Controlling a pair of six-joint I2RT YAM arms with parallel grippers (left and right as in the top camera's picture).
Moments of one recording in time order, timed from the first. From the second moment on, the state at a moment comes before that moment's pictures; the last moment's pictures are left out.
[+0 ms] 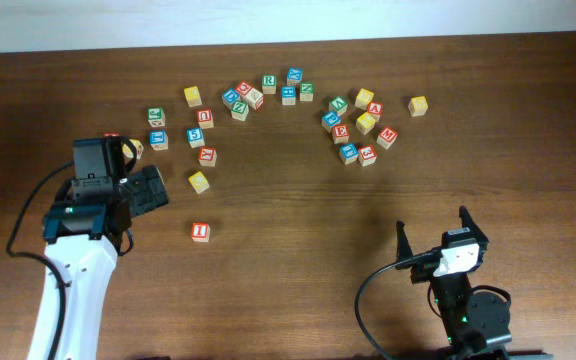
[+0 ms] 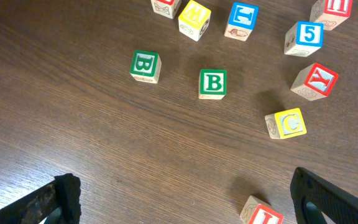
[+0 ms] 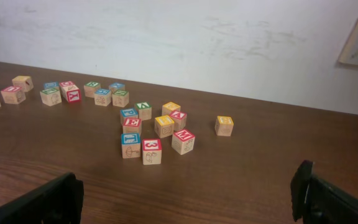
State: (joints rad) left arm 0.07 1.29 1.04 -0.77 -0.21 -0.24; right arm 0.16 0.01 0.01 -0.07 0.04 -0.08
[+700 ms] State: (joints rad) left arm 0.07 1.29 1.04 -0.71 0.00 -0.25; right arm 0.16 0.01 0.01 -0.07 0.04 -0.08
